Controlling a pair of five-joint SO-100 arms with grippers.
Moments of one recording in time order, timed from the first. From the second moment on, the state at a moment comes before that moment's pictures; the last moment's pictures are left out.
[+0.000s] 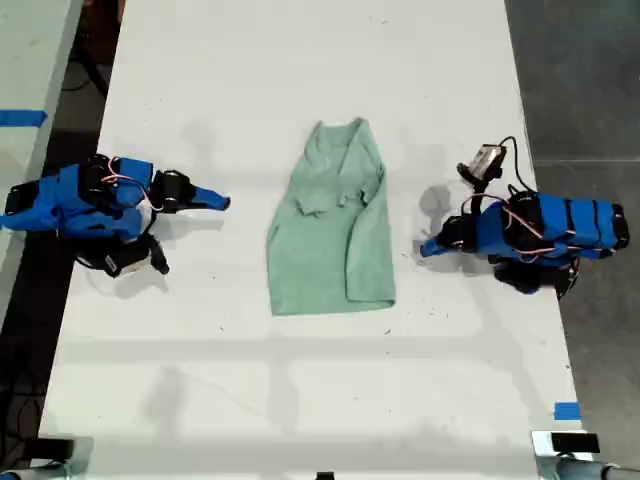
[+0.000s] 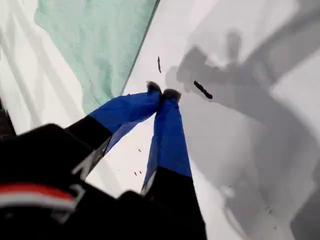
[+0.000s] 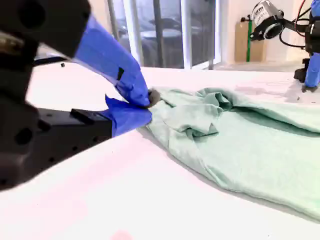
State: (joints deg) arm 0 -15.5 206.2 184.8 49.4 11.4; arm 1 5.4 200.4 174.8 77.0 -3.5
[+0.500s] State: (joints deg) arm 0 -14.5 204.4 181.4 52.1 2.8; arm 1 3.6 200.4 174.8 80.0 -1.8
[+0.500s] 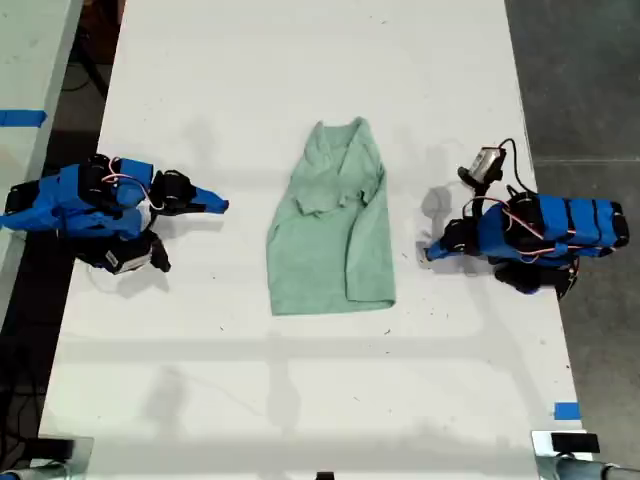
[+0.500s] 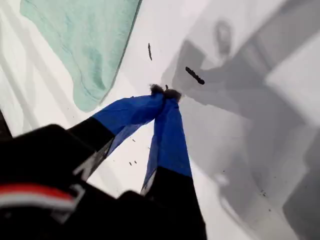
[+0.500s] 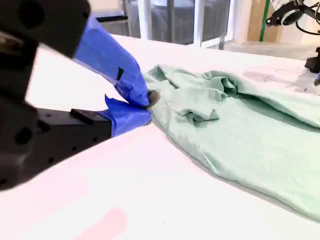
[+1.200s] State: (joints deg) arm 0 2.5 75.9 83.6 75.1 -11.2; arm 1 3.5 200.4 174.8 80.0 -1.7
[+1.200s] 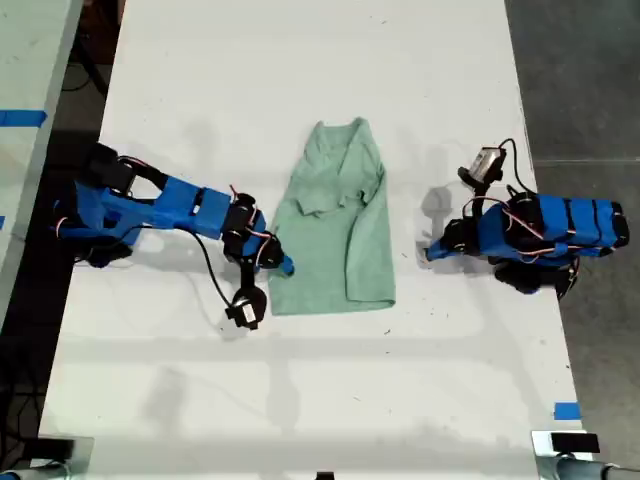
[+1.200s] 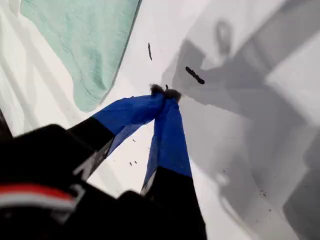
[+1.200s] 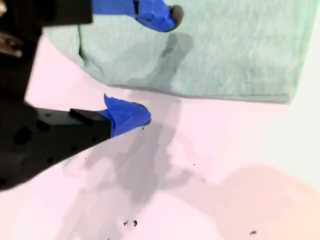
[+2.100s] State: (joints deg) arm 0 -1.1 68.5 80.2 79.6 -15.6; arm 1 3.5 200.4 174.8 80.0 -1.7
